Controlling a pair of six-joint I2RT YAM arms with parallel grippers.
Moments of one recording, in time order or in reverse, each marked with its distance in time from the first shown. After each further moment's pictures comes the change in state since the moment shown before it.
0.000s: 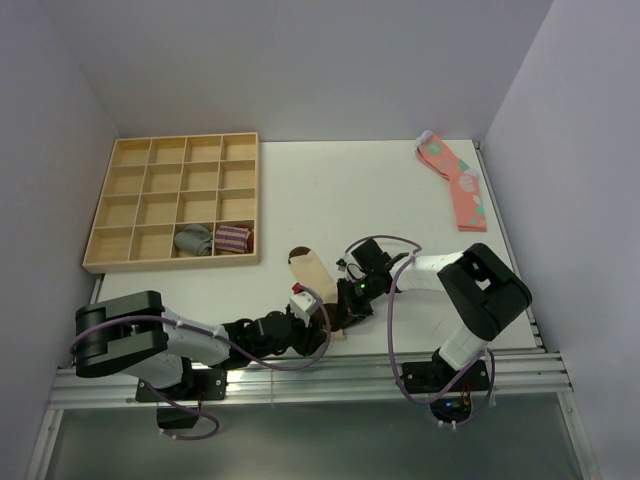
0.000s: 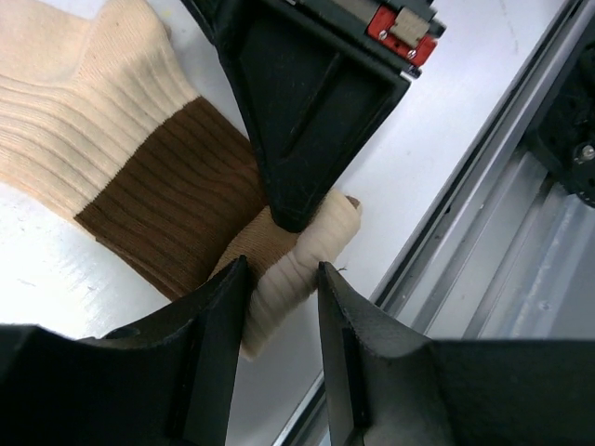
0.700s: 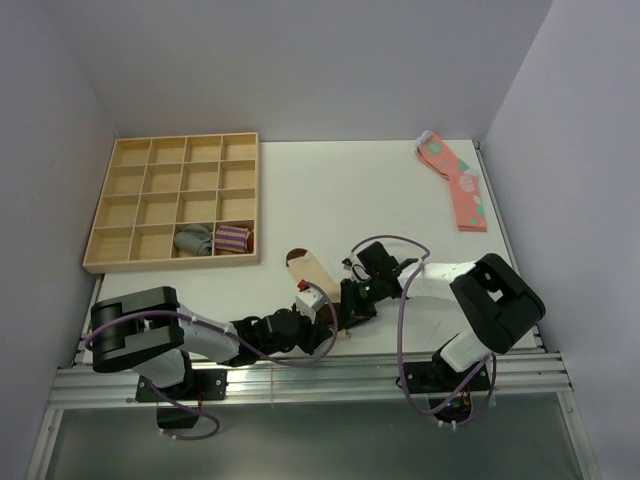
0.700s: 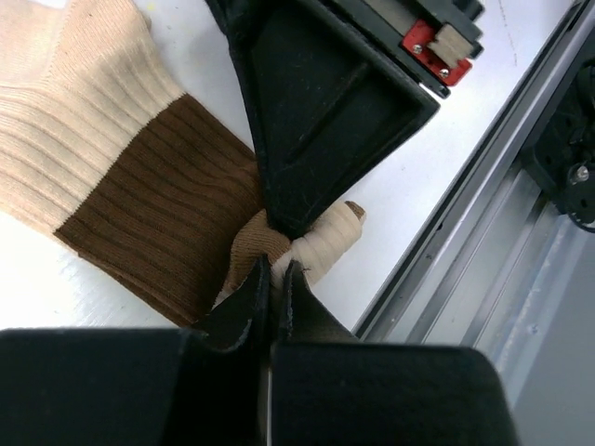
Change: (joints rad) left arm 0.003 0.091 0.048 0.015 0.013 -0.054; right arm -0.003 -0.068 -0.054 0.040 0.043 0.024
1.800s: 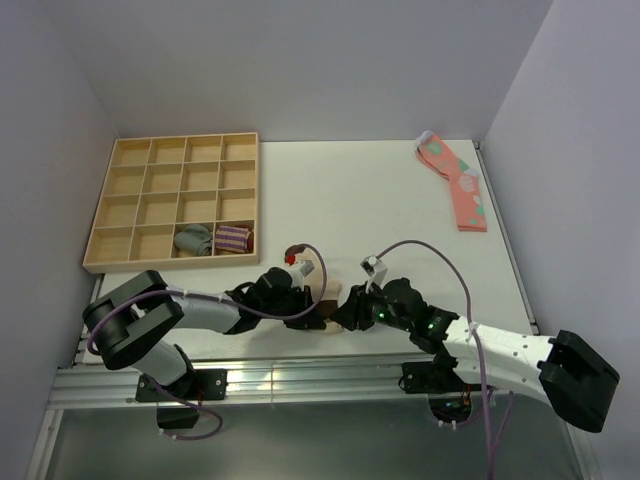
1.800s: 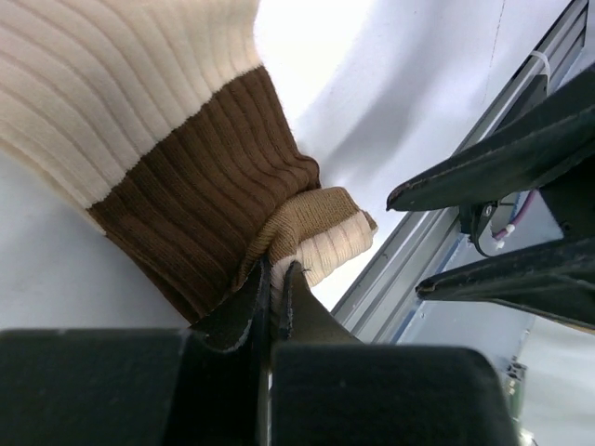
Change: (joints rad) left arm 0.333 0.012 0.123 -0.302 0.484 -0.302; right arm 0.246 -0.683 -0.403 0.458 0.508 0.096
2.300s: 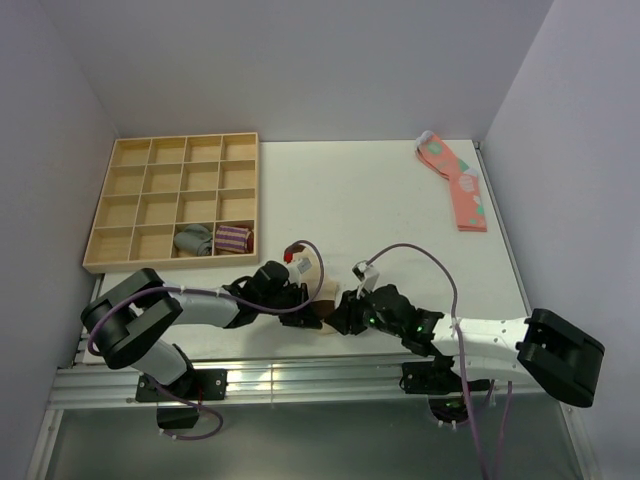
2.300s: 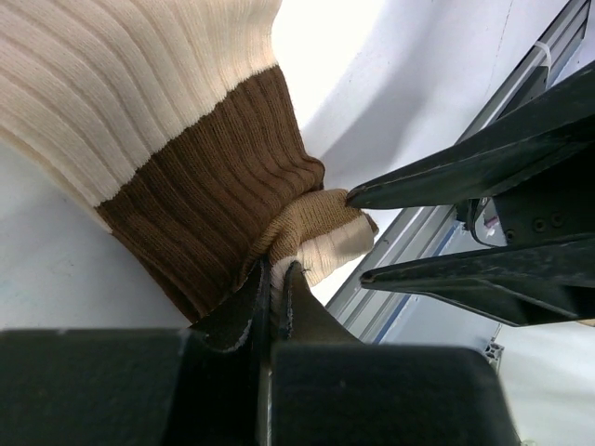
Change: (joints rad) left arm 0.073 0.000 0.023 -0.090 0.107 0.006; right arm 0.126 0.175 -0.005 0.158 0.148 -0.004
